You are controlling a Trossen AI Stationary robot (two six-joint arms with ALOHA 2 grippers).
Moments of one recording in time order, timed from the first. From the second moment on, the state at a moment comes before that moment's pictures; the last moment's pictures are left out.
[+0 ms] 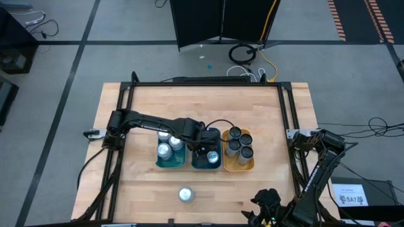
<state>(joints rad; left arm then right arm) -0.11 2.03 1.84 -1.21 0.00 -0.46 1.05 1.86 1.52 -0.98 0.68 1.93</state>
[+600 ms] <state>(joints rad) -0.11 2.03 1.84 -1.22 -0.01 -0.47 1.05 1.86 1.52 -0.96 0.68 1.93</state>
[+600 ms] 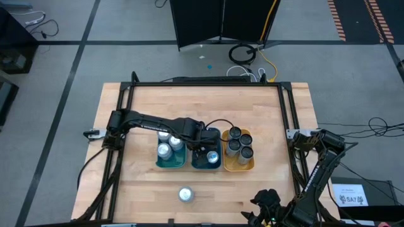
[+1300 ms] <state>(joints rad) -0.14 1.85 1.84 -1.35 -0.01 -0.55 1.05 1.86 1.52 -0.95 0.68 1.92</state>
